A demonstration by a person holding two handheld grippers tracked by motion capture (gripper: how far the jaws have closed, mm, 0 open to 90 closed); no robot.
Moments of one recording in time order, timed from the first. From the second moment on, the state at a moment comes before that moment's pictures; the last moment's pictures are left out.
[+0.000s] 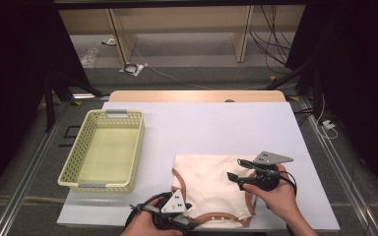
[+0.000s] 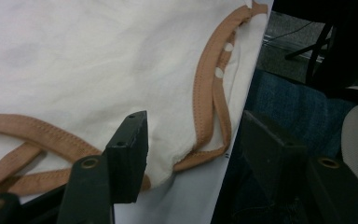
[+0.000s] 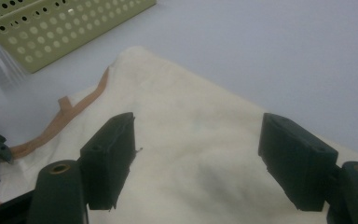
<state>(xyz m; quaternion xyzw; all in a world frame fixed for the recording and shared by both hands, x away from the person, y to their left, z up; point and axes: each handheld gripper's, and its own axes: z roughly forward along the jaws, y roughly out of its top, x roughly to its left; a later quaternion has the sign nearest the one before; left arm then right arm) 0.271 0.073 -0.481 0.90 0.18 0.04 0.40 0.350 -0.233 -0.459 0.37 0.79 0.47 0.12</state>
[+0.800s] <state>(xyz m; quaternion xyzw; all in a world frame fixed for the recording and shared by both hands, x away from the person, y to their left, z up) 0.263 0.060 -0.491 0.91 0.17 0.07 0.38 0.353 -0.225 -0.456 0.37 0.80 0.47 0.11</state>
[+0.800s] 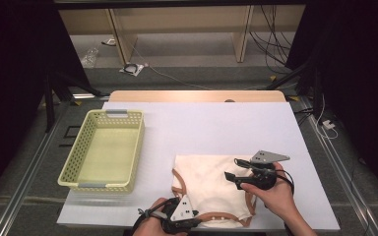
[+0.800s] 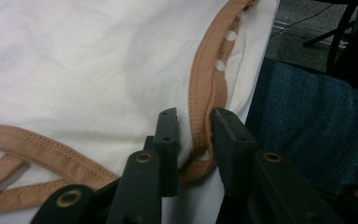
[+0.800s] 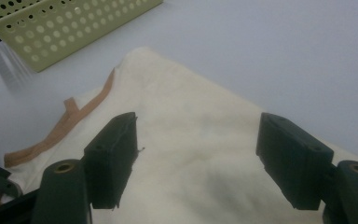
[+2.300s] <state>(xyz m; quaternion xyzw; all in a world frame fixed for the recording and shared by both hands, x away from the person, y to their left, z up) 0.263 0.063 -0.492 0.90 0.17 0.07 0.39 0.436 -0.070 -0.458 0.30 0.89 0.34 0.06</state>
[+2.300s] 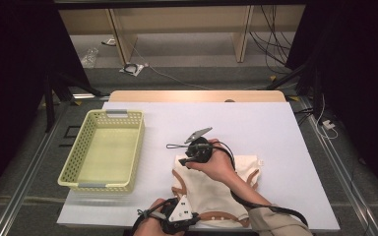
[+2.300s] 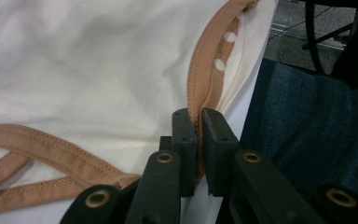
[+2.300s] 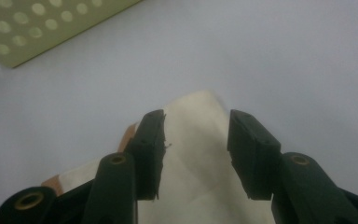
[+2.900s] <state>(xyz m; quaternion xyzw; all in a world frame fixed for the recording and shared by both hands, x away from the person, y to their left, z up) 0.262 0.063 -0.492 0.90 0.17 0.07 0.39 0.458 -0.045 -0.473 0.32 0.90 0.30 0.05</state>
